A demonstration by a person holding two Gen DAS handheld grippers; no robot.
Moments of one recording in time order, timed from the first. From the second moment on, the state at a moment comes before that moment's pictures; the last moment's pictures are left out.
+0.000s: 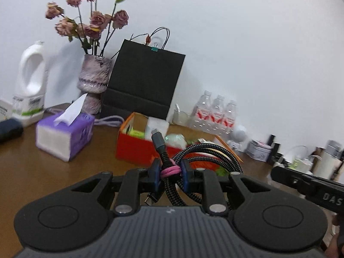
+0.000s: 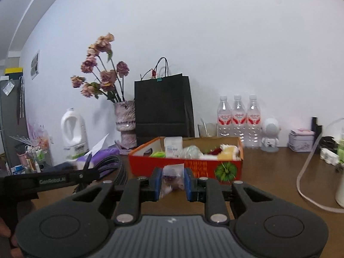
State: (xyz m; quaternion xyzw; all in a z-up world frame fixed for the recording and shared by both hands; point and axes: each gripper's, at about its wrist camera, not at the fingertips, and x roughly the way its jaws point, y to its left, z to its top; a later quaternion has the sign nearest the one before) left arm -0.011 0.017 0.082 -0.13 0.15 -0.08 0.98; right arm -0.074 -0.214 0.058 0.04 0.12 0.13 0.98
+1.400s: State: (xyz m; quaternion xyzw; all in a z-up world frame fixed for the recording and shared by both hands) left arm 0.156 -0.019 0.116 0.01 0.33 -0.04 0.94; right arm 0.145 -0.274 0.115 0.10 0.34 0.09 0.93
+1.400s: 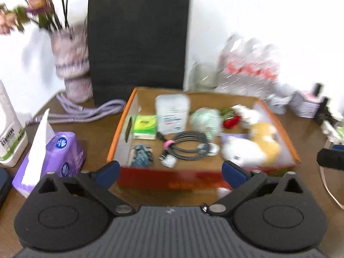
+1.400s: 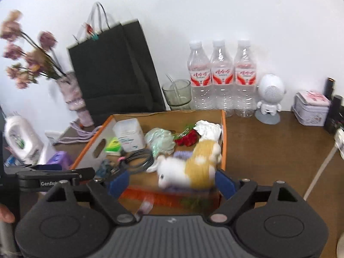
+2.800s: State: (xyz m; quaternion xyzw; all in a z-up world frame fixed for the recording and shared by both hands) left arm -0.076 -0.047 0.039 0.04 0.20 -0.03 0.98; right arm -0.107 -0.363 0.004 -0.11 0.22 0.08 0.97
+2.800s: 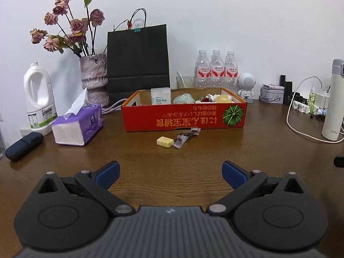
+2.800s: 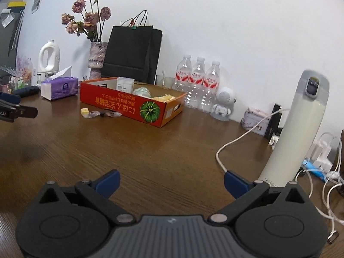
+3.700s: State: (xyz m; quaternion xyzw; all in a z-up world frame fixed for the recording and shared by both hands) left arm -0.062 0.017 0.032 0.00 0.21 -0.02 0.98; right arm -0.107 -0.332 0.012 -0.11 0.22 0.02 0.97
